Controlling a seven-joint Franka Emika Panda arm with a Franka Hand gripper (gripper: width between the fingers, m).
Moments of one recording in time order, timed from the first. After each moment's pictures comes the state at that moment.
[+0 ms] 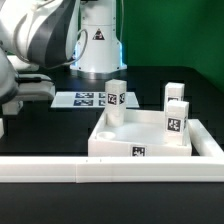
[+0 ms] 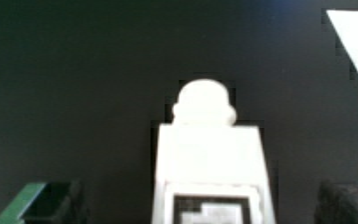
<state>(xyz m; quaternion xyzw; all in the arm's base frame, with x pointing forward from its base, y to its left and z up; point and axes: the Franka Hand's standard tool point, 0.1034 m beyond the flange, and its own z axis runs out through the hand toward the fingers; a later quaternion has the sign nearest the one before) 0.352 -0.211 0.008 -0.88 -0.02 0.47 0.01</state>
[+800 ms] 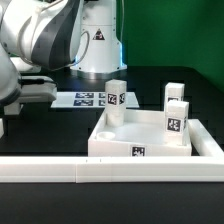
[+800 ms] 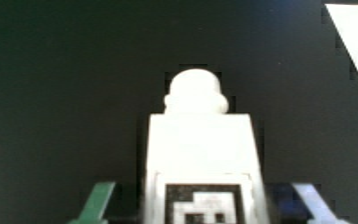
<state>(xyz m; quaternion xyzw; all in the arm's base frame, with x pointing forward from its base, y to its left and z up) 0.353 -0.209 0.007 -0.88 -0.02 0.47 0.01</state>
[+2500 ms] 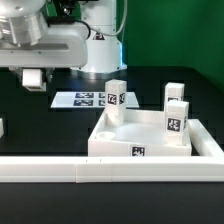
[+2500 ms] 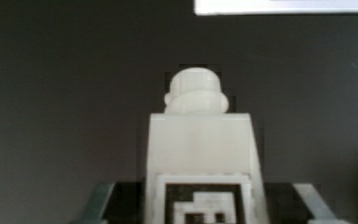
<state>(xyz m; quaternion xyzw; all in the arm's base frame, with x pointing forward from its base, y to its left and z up) 0.461 -0.136 0.090 -0.97 0.02 0.25 0.01</state>
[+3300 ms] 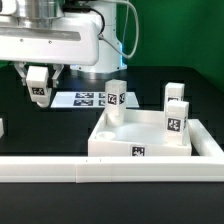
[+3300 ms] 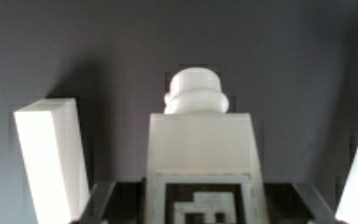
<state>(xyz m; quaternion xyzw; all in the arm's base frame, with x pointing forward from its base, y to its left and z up) 0.497 -0.109 0.092 -1.00 0.06 -0.01 -0.02</state>
